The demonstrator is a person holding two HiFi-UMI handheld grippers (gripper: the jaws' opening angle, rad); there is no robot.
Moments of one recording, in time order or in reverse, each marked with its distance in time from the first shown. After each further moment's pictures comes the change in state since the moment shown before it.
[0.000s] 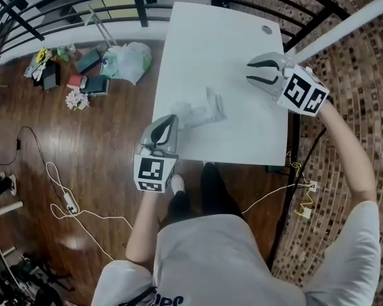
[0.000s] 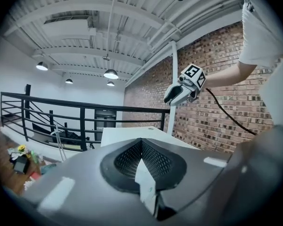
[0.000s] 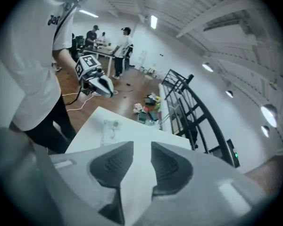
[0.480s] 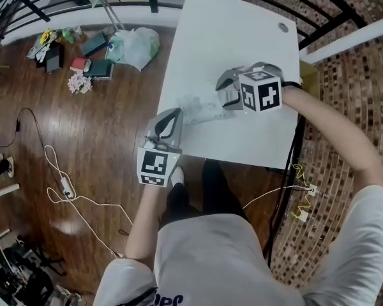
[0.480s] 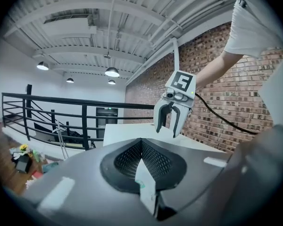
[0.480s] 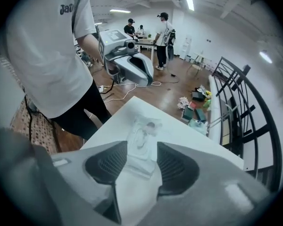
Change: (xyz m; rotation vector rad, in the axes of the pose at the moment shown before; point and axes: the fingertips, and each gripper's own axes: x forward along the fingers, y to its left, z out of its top) left arm 0.011 0.014 -0.027 0.004 0.023 0.017; right arm 0.128 0.105 0.011 -0.243 0.106 0.560
